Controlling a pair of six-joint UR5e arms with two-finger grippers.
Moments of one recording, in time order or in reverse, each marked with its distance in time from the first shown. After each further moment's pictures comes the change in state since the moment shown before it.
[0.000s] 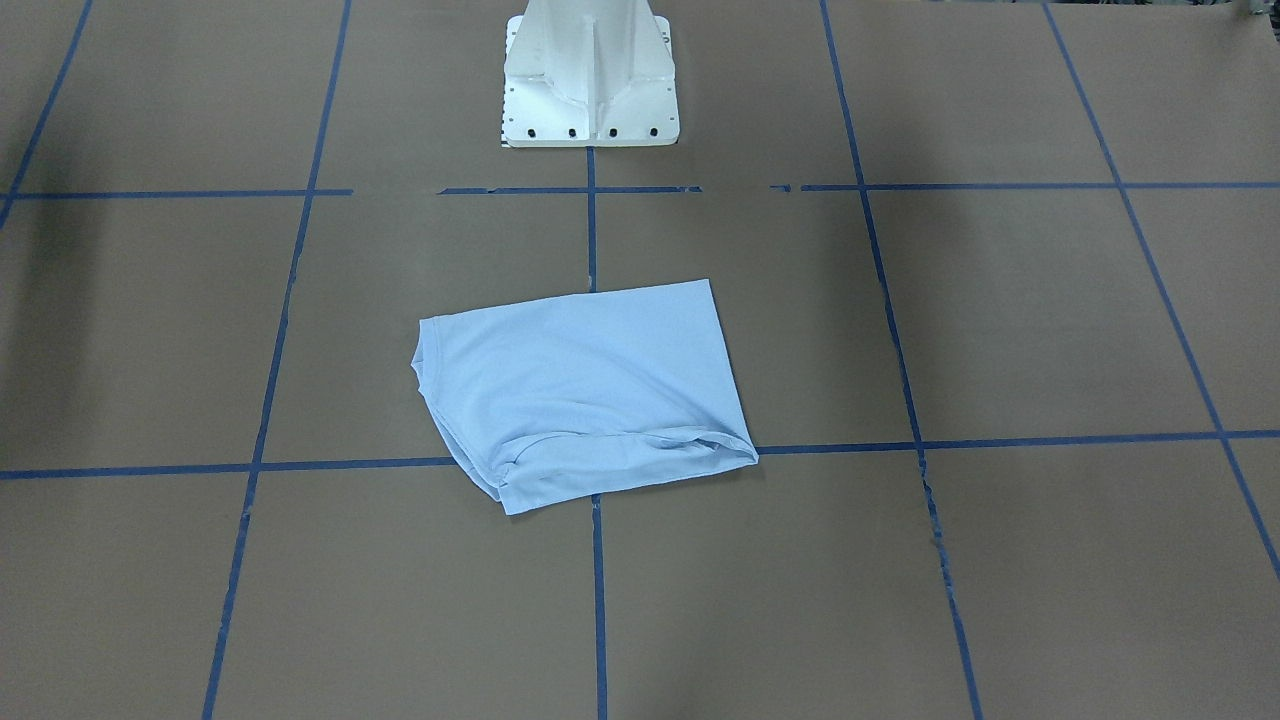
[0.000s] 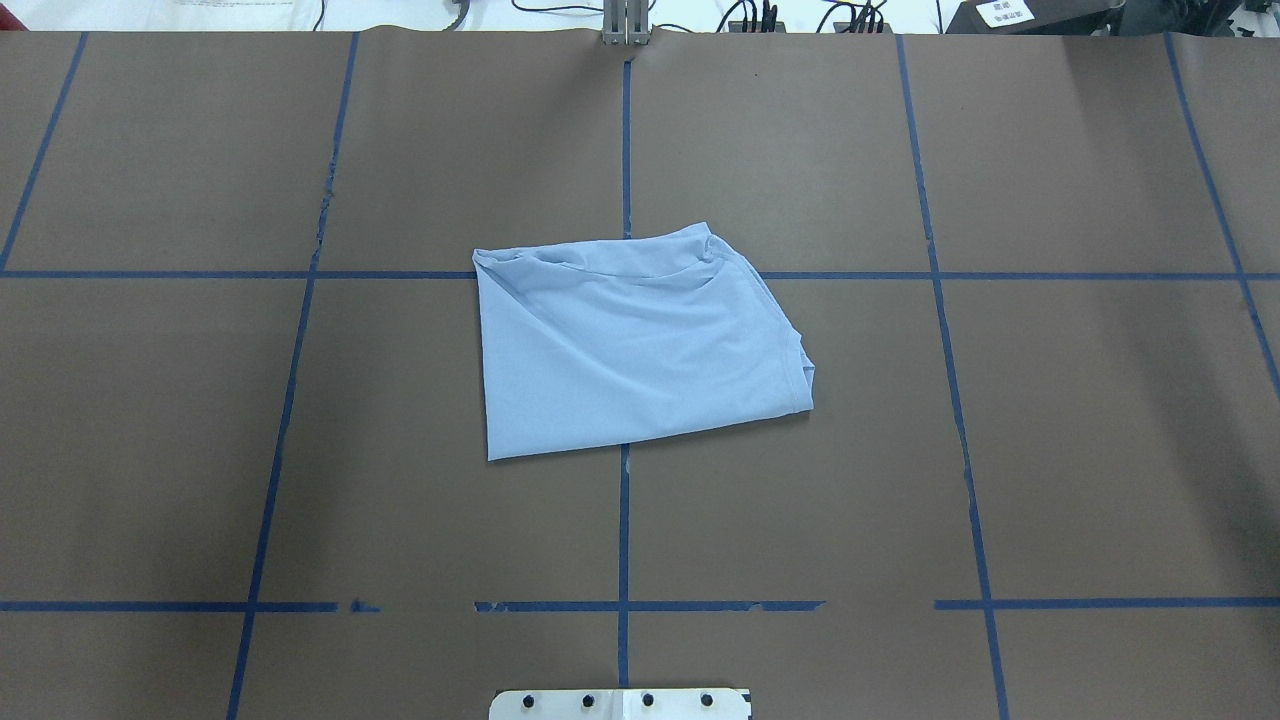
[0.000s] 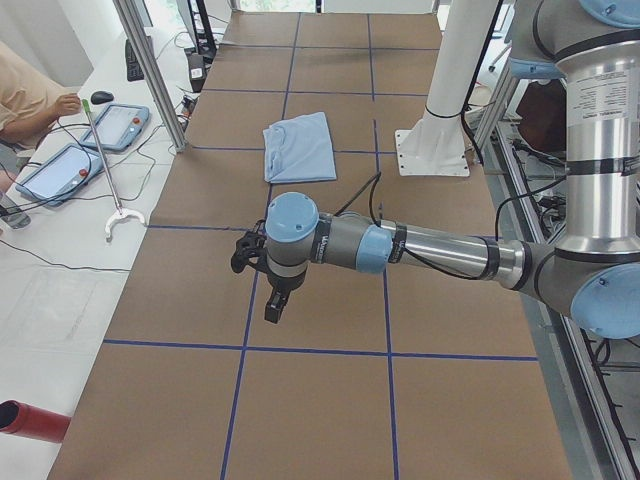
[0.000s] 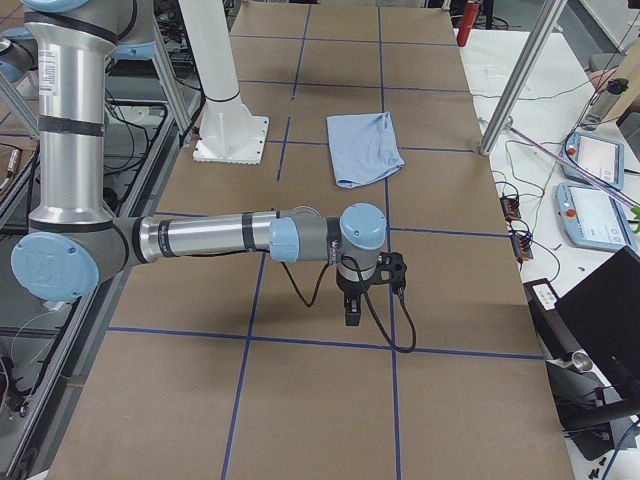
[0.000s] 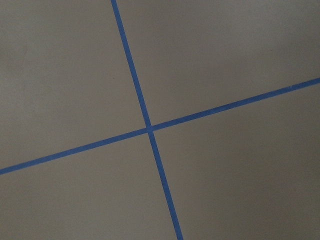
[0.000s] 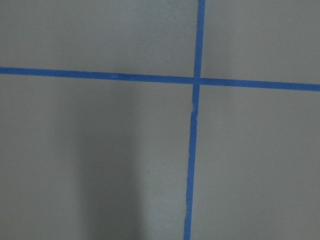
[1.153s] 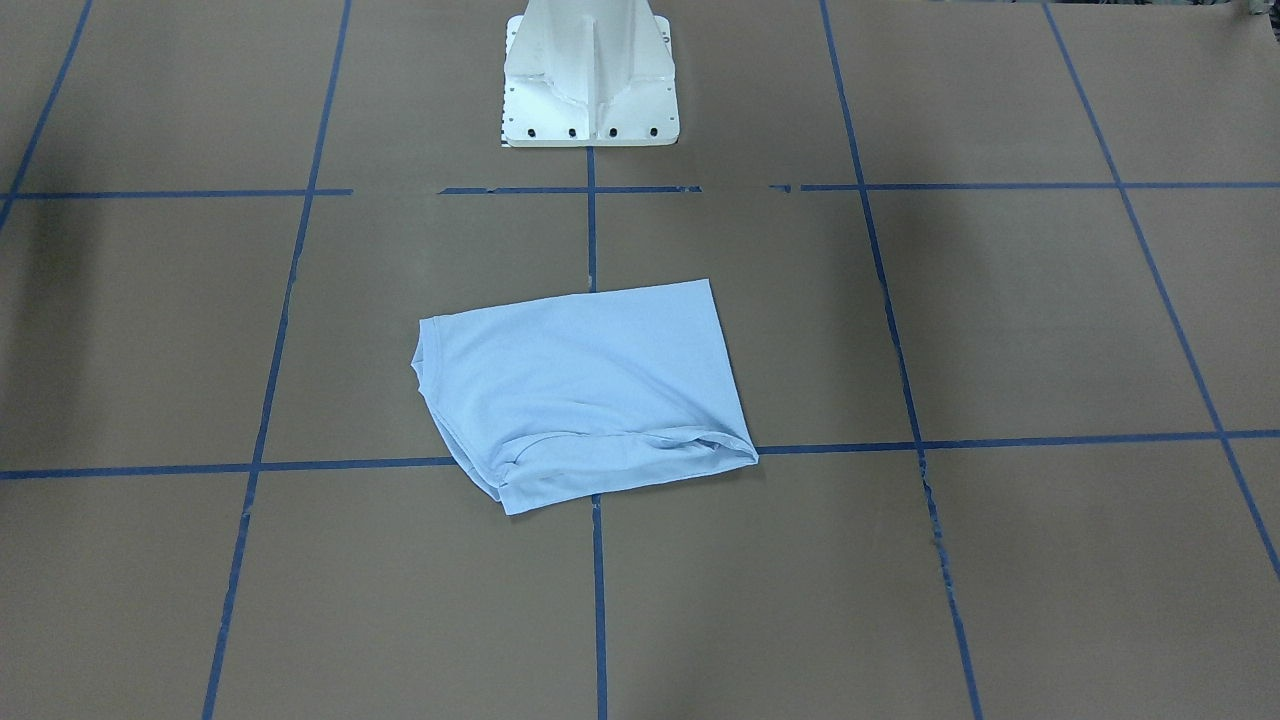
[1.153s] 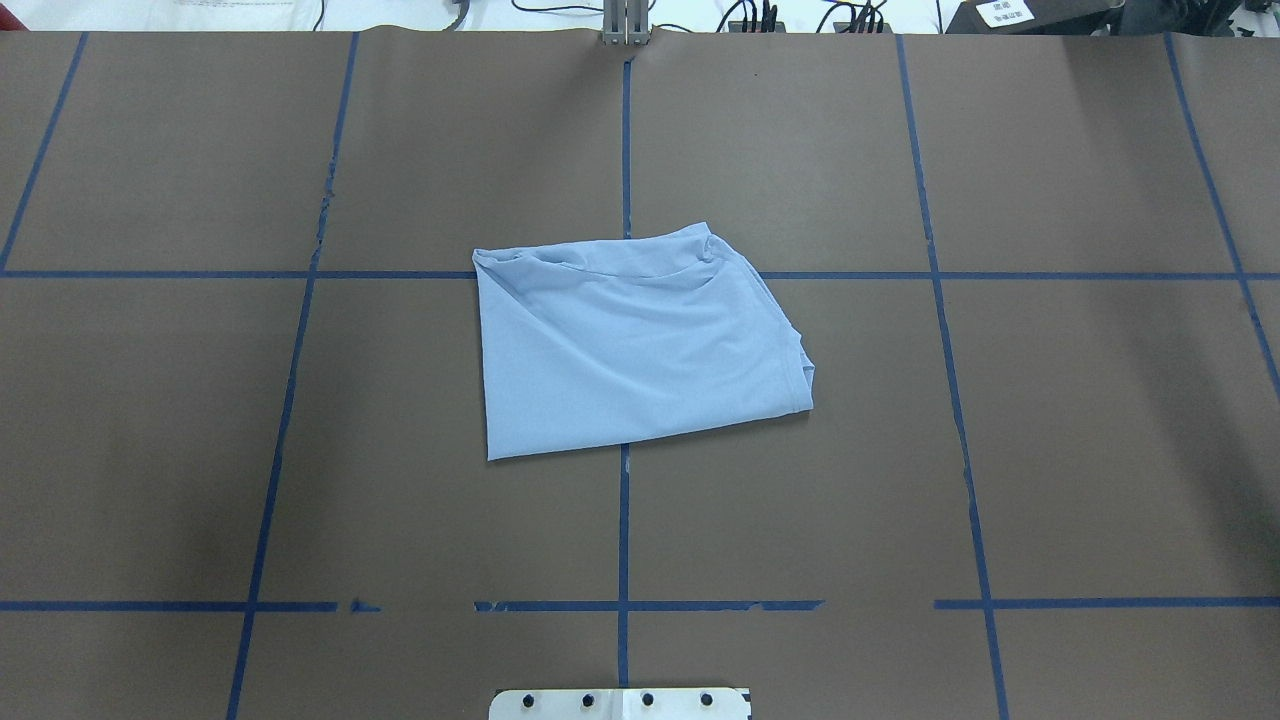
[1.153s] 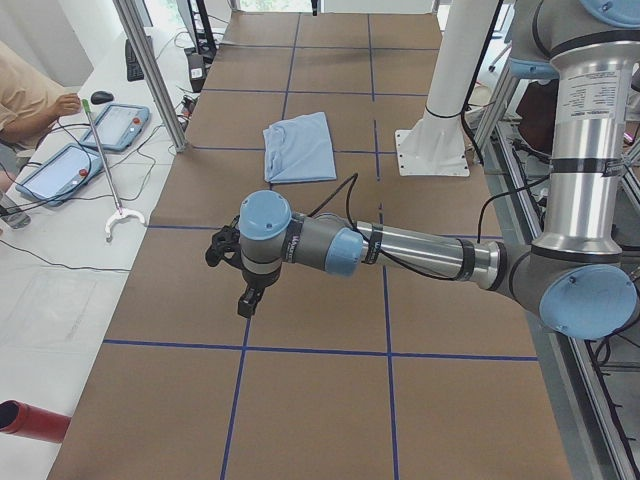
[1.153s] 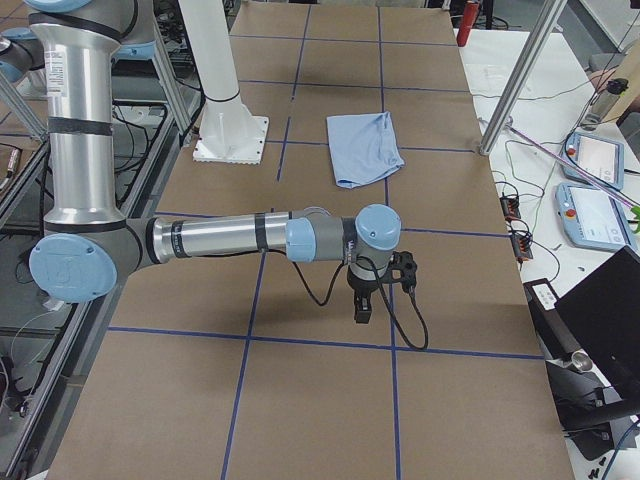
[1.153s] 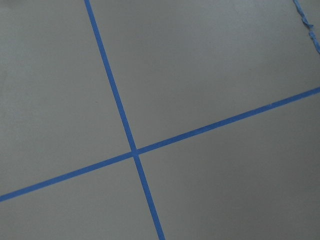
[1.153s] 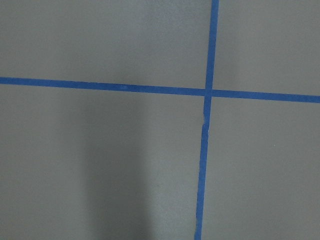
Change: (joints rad) left arm 0.002 -0.103 0.109 -0.063 0.003 -0.006; right arm -0.014 0.058 -0.064 -0.004 0.028 0.001
